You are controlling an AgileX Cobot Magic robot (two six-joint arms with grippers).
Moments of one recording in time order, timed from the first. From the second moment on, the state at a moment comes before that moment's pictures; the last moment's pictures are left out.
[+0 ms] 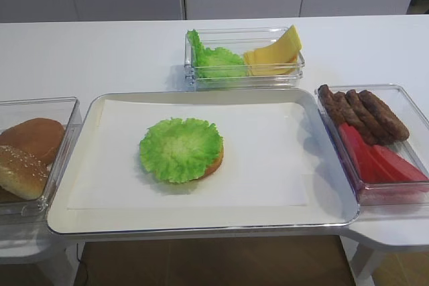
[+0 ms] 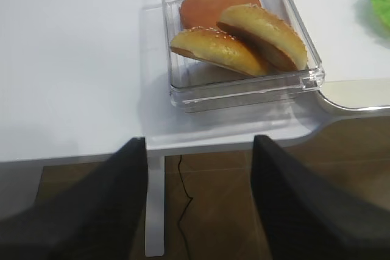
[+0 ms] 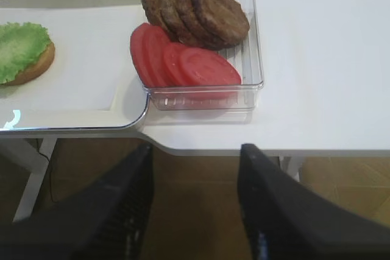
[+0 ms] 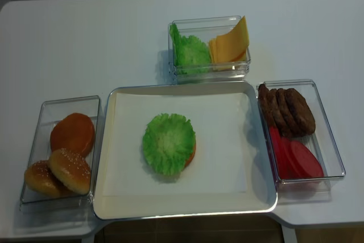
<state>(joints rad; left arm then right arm) -0.01 -0.02 -0.49 0.08 1.19 -0.07 -0.03 0.04 -0.65 0.22 1.28 -0.05</state>
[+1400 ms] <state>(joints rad) -0.01 -0.02 -0.49 0.08 1.19 -0.07 -0.03 -0.02 -0.50 0.10 1.19 -0.07</state>
